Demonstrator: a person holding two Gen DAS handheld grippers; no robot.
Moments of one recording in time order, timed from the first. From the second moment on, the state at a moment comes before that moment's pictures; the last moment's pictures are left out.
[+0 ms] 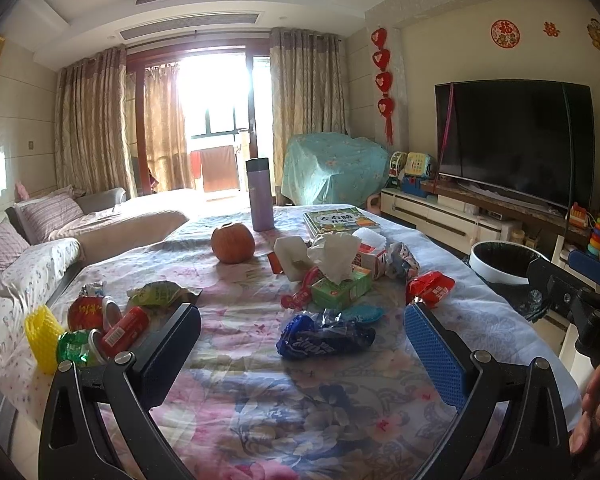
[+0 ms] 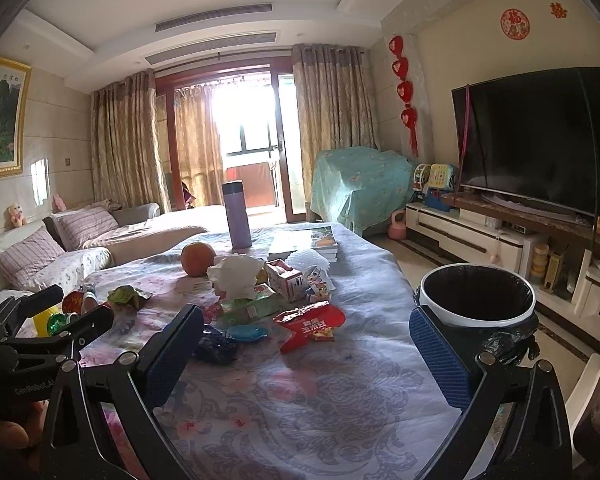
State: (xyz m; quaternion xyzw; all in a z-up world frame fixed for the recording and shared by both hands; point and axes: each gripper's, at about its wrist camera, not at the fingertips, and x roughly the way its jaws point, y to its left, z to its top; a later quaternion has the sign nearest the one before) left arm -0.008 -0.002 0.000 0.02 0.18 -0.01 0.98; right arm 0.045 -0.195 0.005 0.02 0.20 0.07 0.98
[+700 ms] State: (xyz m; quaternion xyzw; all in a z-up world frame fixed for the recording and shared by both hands) left arm -0.008 0.000 -0.005 0.02 0.18 -0.01 0.98; right arm 0.045 -0.192 0.004 0.02 0.20 0.08 0.98
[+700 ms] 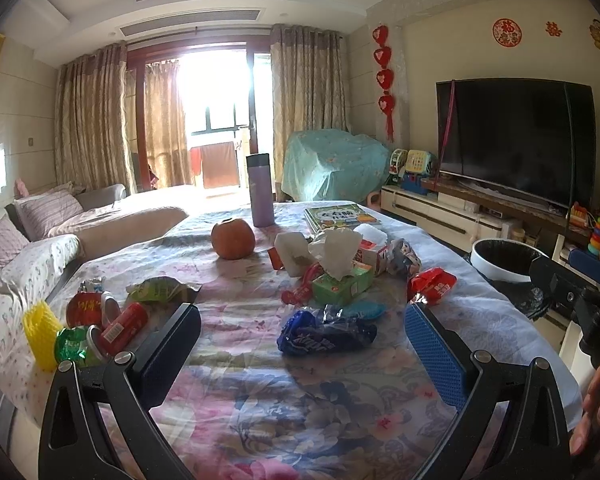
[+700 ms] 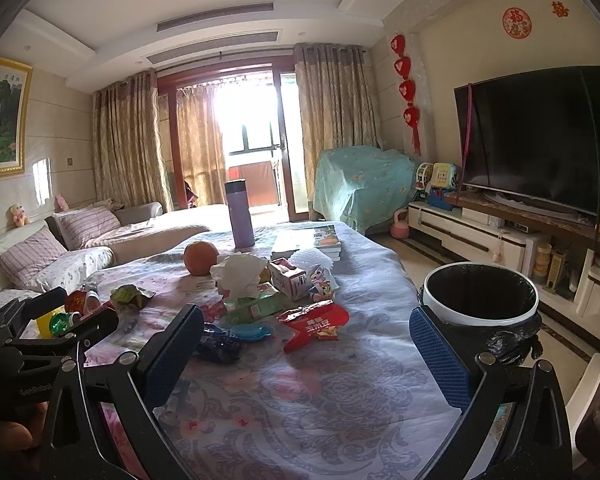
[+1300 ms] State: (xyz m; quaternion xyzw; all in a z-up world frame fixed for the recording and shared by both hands) left arm 0.013 0.006 -0.019 0.01 0.23 -0.01 0.97; right arm 0.064 -0.191 -0.008 0.03 0.23 0.08 0.97
